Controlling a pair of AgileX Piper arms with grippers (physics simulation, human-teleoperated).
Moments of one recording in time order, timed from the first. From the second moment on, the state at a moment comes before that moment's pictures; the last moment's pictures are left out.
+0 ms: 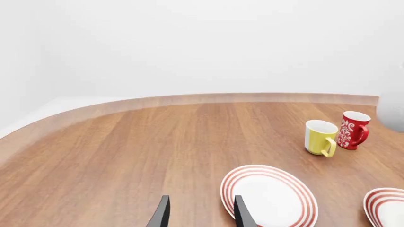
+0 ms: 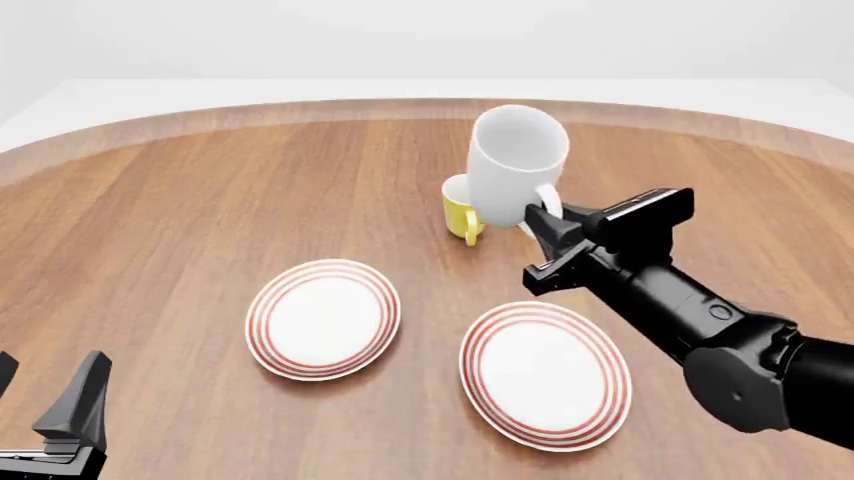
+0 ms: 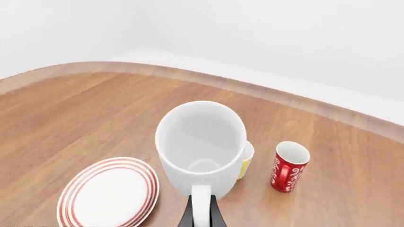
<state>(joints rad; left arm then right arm) 0.00 0.00 0.00 0.00 0.00 0.49 1.29 -0.55 -0.56 -0.02</state>
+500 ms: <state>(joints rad) 0.00 0.00 0.00 0.00 0.00 0.59 1.39 -0.64 -0.57 -0.02</state>
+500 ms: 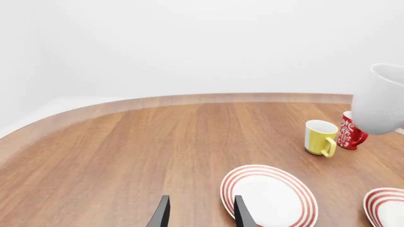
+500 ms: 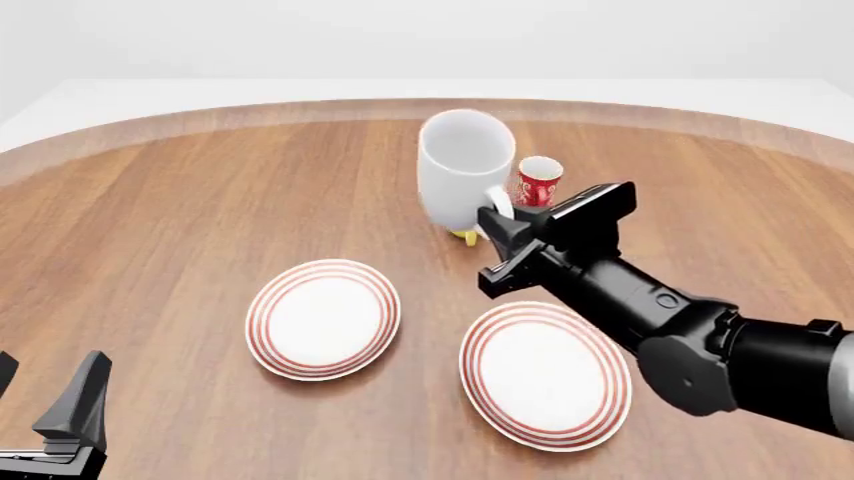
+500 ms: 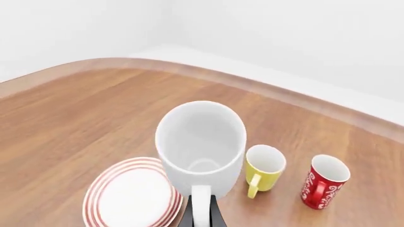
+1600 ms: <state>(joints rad) 0.00 0.00 0.00 0.00 0.00 0.75 1.63 -0.79 -0.60 0.01</state>
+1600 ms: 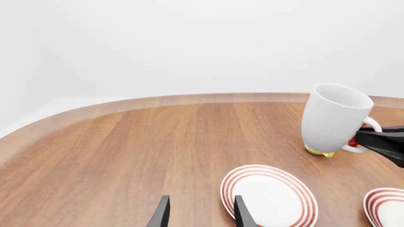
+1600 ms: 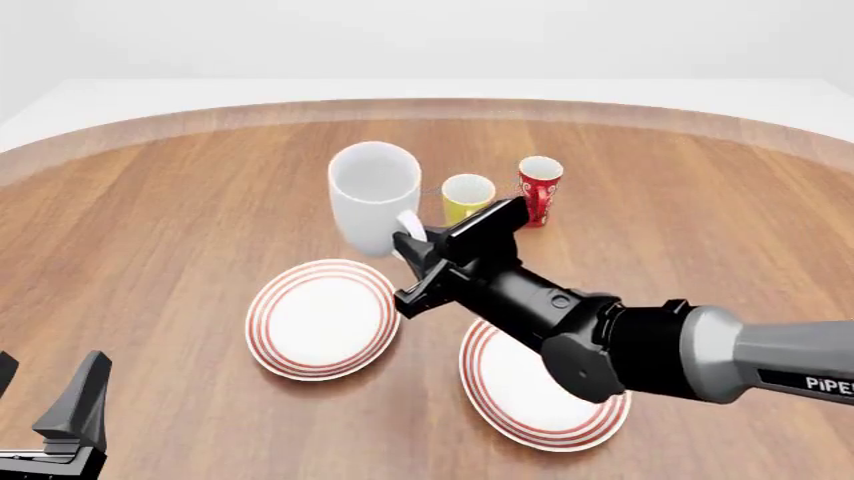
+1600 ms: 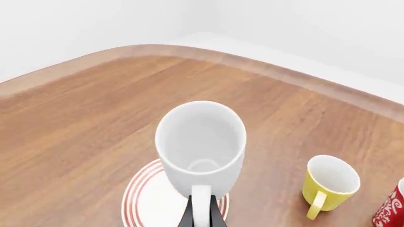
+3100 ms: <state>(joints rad) 0.00 0.00 0.00 0.00 0.00 0.83 1.85 -0.91 -0.62 0.06</state>
